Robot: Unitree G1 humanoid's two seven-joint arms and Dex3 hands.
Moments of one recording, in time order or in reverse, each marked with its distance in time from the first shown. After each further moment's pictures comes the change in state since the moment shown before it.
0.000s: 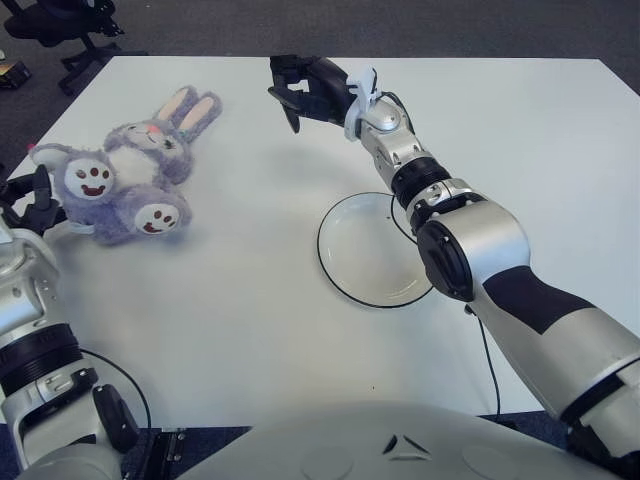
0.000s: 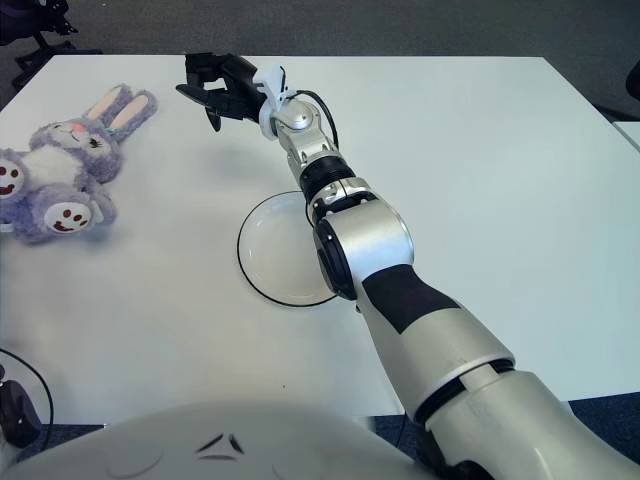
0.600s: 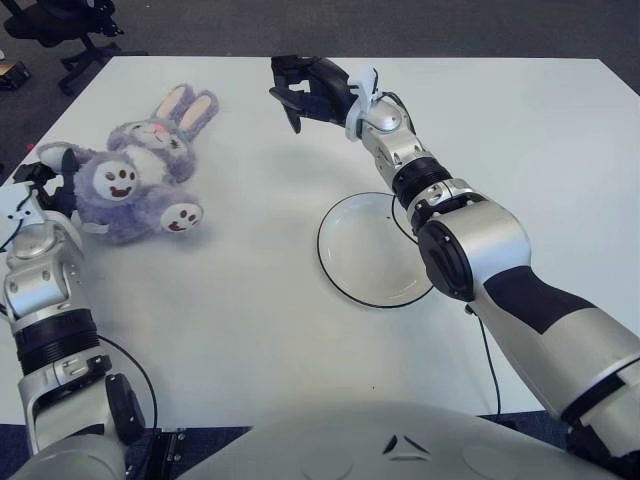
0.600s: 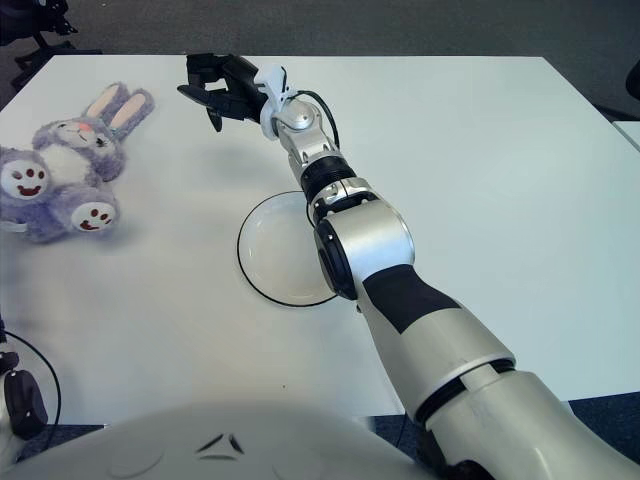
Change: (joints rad) left arm -0.036 -0.022 -0.097 -0.006 0.012 -0.042 0.017; right arm 0.003 -0.004 -0.001 0.000 0.000 0.000 0.004
